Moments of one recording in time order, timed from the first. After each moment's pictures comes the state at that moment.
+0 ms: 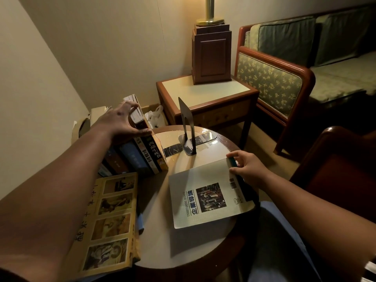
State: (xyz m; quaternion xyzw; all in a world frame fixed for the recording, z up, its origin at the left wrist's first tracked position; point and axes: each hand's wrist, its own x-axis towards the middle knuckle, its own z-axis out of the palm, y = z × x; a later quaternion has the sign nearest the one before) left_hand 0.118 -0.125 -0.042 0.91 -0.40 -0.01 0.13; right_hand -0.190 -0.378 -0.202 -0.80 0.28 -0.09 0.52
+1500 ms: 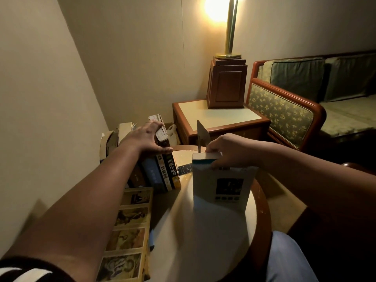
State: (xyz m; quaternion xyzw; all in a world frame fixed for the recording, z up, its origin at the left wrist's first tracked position) left_hand 0.118 -0.125 -0.040 0.91 -0.41 -0.02 0.12; right_hand -0.104 -0.324 -0.018 -0.99 0.01 0.04 0.15
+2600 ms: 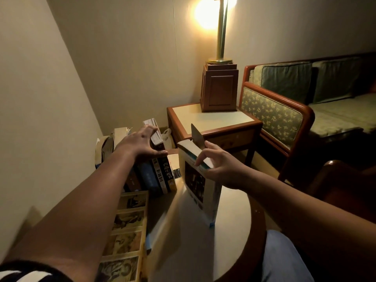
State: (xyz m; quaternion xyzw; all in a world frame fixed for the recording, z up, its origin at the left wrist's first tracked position) left_hand 0.111 -0.122 -0.037 0.90 -0.41 -0.03 0.12; right_hand -0.131 -0.285 -0.053 -0.89 0.12 -0.05 0.44
